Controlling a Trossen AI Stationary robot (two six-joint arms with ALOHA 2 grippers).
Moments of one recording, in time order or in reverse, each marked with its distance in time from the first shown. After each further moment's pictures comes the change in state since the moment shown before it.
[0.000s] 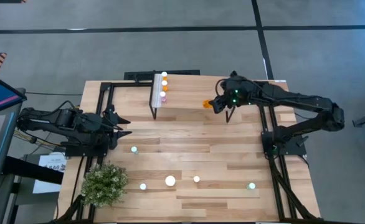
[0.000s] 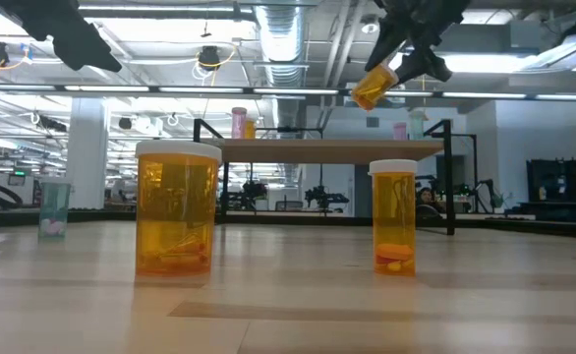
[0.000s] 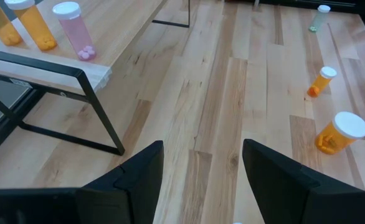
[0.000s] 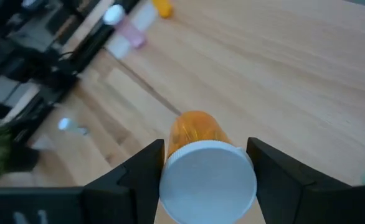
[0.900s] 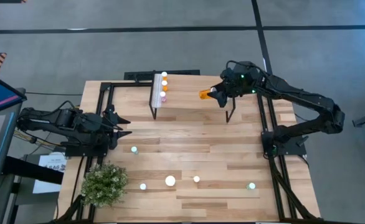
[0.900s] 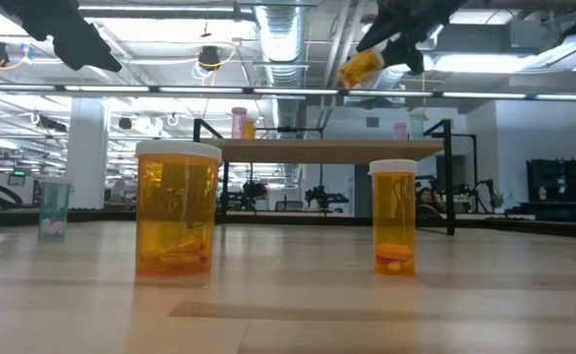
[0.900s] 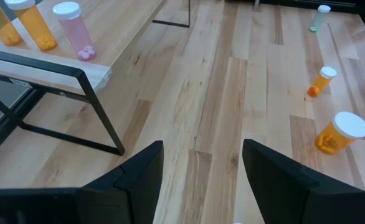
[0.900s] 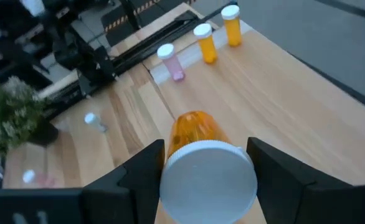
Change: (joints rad) left arm 0.000 0.000 0.000 0.000 0.000 0.000; right arm -0.151 0.001 0.048 0.111 -0.250 -0.379
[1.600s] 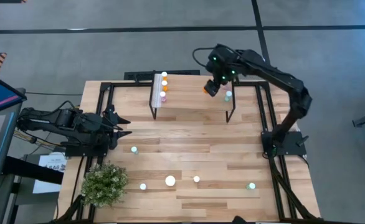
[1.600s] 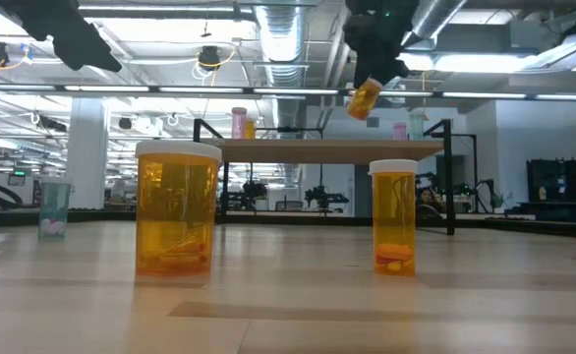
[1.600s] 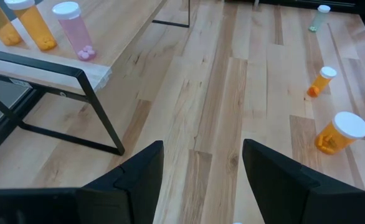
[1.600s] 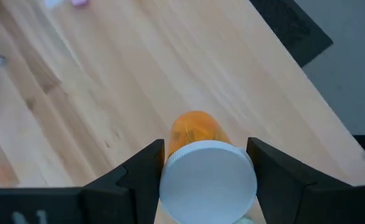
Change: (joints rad) left arm 0.000 0.000 0.000 0.000 0.000 0.000; right arm -0.087 0.475 0.629 -0.682 0.109 -0.163
